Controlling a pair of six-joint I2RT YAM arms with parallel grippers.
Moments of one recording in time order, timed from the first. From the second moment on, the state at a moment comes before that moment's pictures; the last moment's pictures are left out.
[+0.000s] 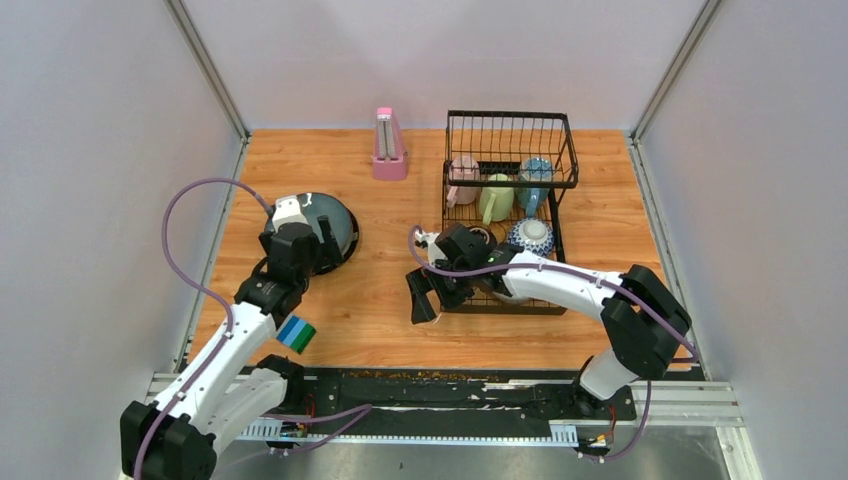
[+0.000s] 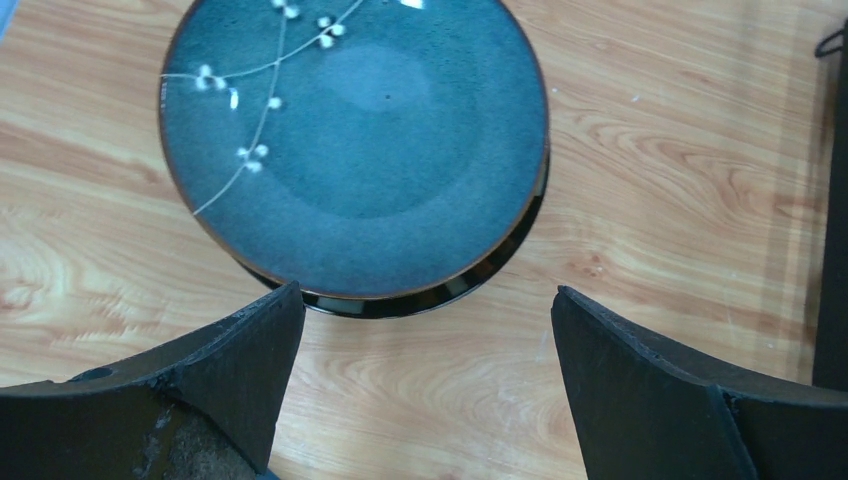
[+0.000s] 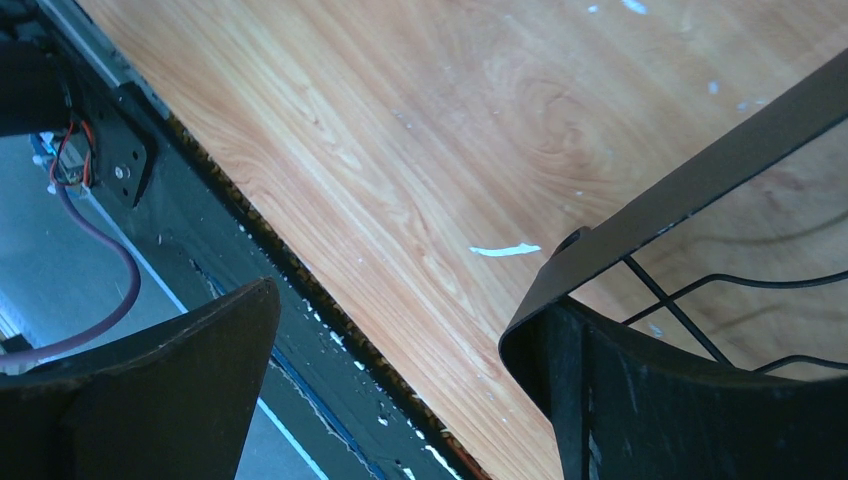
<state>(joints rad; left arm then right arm) -0.36 0.86 0.61 -0.32 -0.42 -0.42 0.88 1.57 1.00 -0.39 -0.36 0.38</state>
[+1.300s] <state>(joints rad) 0.29 1.07 0.65 -0.26 0.00 -0.53 1.01 1.71 1.73 -0.55 -0.14 0.29</state>
